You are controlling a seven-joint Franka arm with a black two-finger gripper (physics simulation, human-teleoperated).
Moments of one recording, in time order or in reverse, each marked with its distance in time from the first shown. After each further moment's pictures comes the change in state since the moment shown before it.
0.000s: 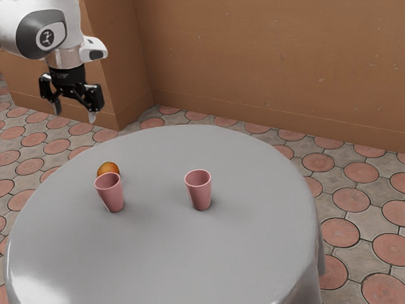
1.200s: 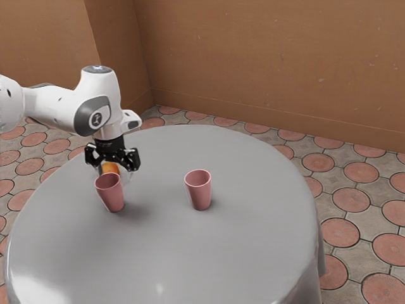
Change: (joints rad) arm 0.024 0.304 0.007 -0.171 -0.115 0.437 -0.078
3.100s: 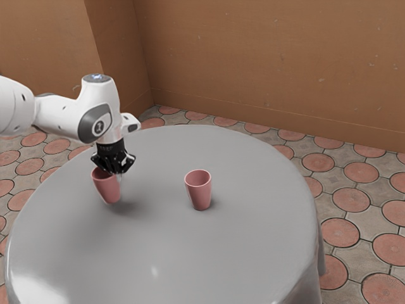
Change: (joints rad) arm 0.035 0.085 0.008 0.036 -0.002 0.105 -0.010
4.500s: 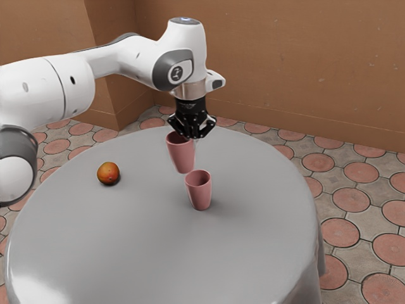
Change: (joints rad) arm -0.160 0.248 -0.203 0.682 -0.002 -0.480 -0.224
